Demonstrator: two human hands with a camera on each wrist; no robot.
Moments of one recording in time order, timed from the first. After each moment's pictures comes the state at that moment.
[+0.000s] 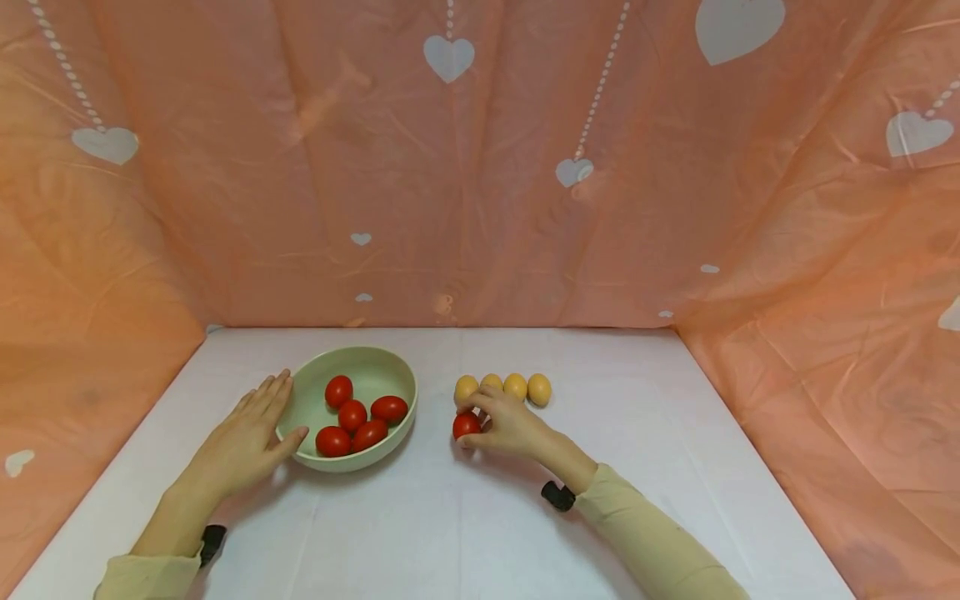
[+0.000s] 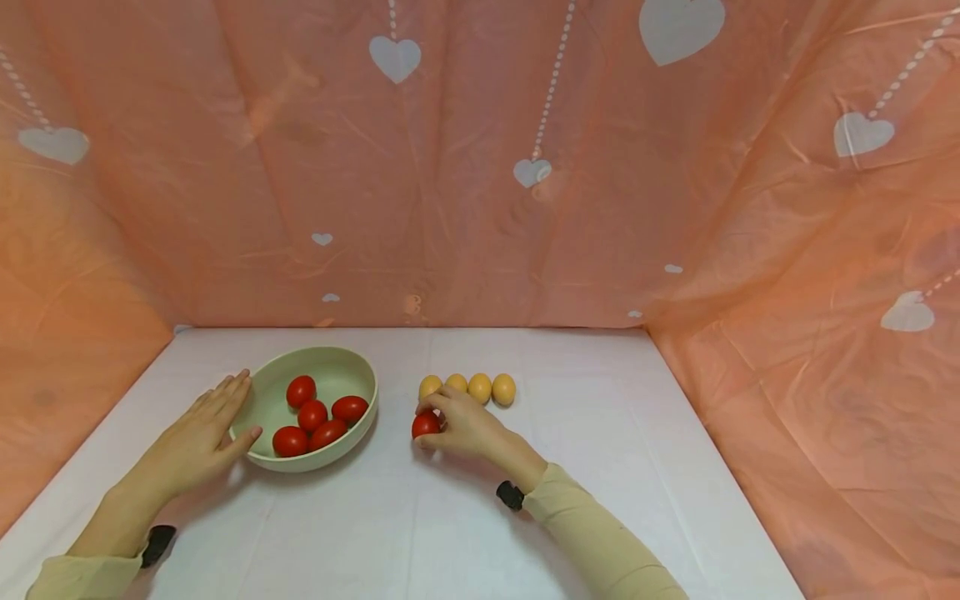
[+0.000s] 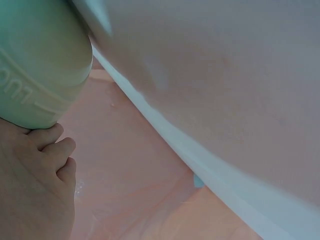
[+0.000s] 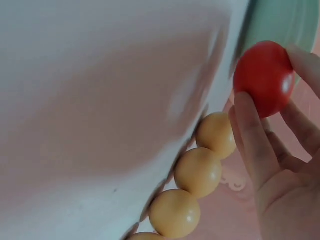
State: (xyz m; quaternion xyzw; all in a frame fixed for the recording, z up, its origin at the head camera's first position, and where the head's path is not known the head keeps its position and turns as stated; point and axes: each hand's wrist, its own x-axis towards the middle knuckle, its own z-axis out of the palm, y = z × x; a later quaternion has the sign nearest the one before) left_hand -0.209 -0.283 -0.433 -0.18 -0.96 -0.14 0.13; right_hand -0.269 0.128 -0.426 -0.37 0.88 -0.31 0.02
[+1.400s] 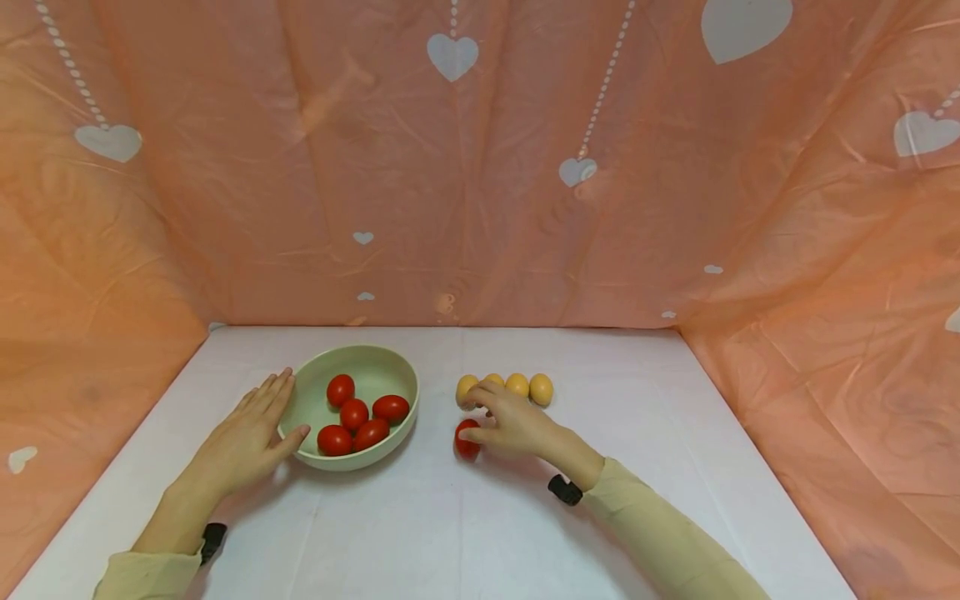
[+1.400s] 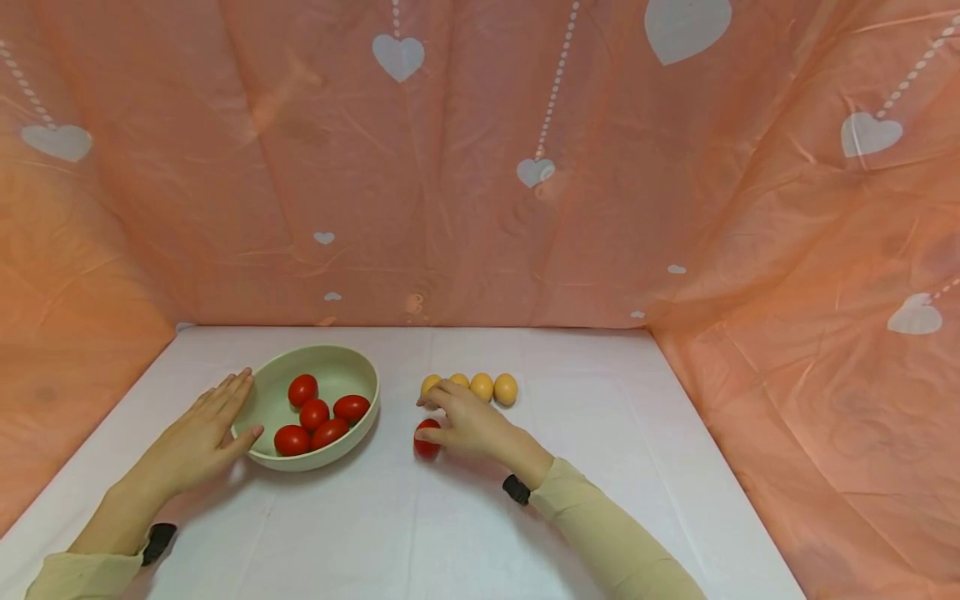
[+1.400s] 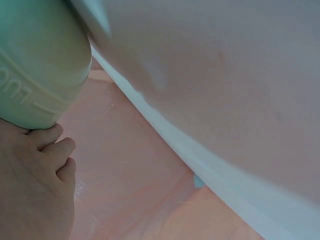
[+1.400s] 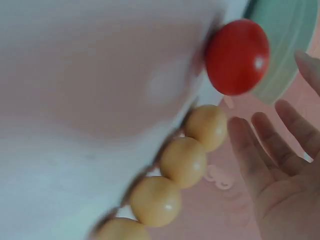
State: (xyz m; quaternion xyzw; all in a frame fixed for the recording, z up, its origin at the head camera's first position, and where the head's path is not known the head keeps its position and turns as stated) left_hand -0.210 -0.284 -0.433 -0.18 -0.97 -0.14 0.13; right_hand -0.271 0.131 -0.413 -0.39 0.88 -0.27 0.01
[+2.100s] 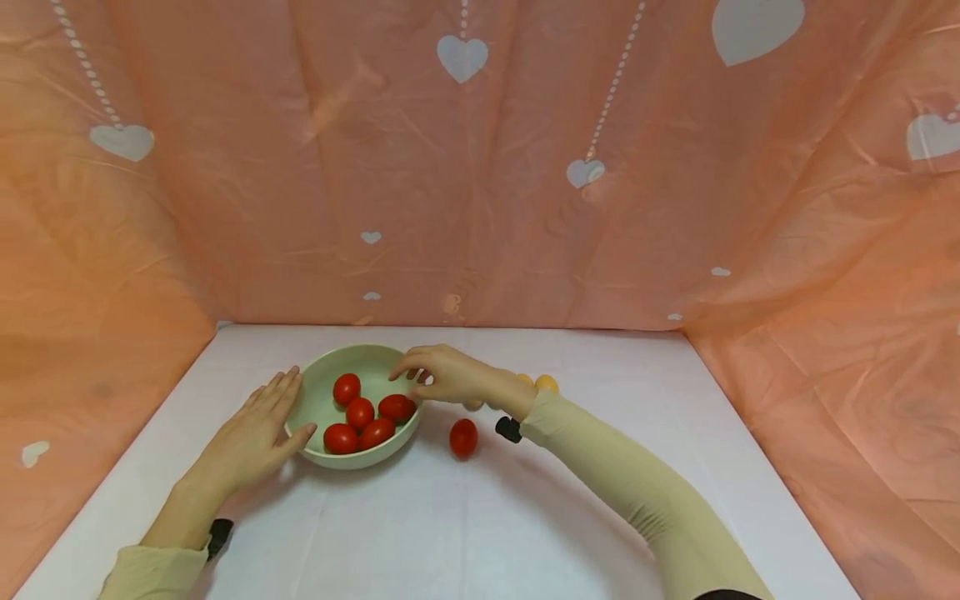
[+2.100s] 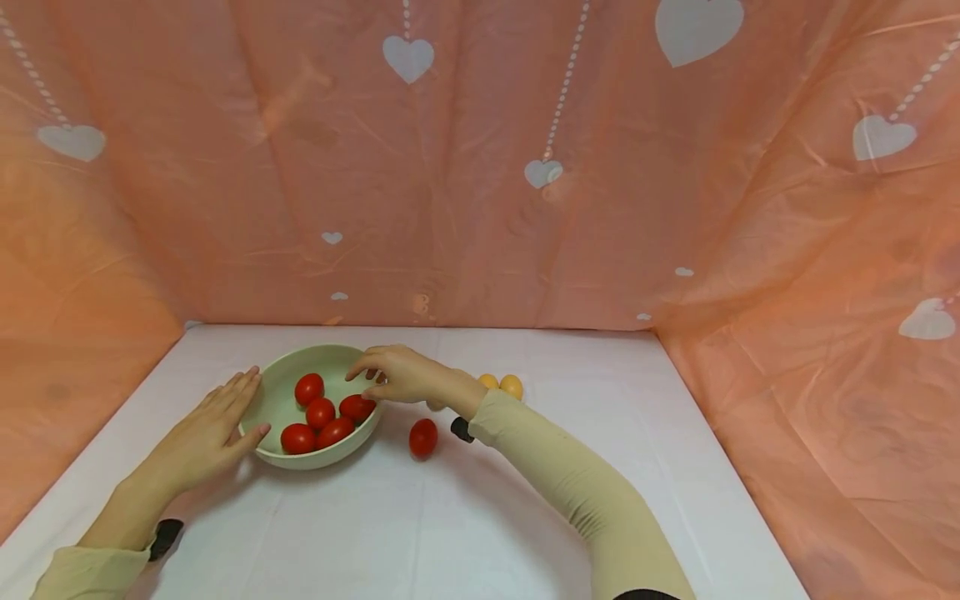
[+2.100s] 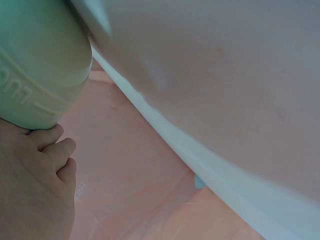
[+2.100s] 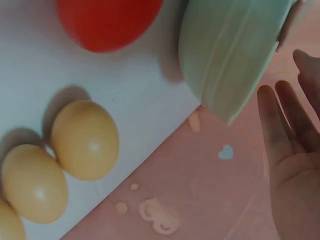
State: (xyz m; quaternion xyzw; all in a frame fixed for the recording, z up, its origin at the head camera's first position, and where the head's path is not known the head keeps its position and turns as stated) left_hand -0.208 -0.283 -0.431 -0.19 -0.96 -0.14 0.14; right_hand -0.327 0.037 -0.366 -0.52 0.80 -0.27 0.11
